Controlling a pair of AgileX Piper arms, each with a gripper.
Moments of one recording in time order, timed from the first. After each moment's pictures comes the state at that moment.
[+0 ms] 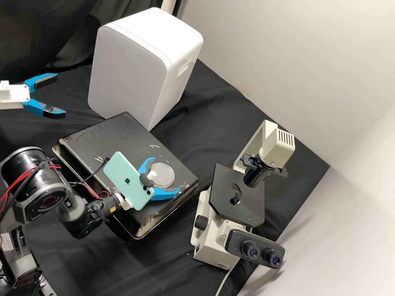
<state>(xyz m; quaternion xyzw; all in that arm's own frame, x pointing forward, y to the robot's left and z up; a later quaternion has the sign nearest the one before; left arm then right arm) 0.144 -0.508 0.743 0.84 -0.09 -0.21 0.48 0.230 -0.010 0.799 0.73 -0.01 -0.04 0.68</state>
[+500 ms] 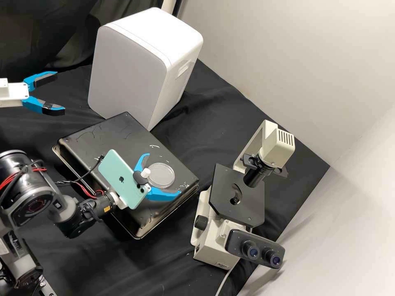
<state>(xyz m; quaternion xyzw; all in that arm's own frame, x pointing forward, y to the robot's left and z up) 0.143 -0.510 0.745 0.84 -0.10 -0.22 0.49 0.215 0.002 0.803 0.73 -0.03 -0.01 0.68</state>
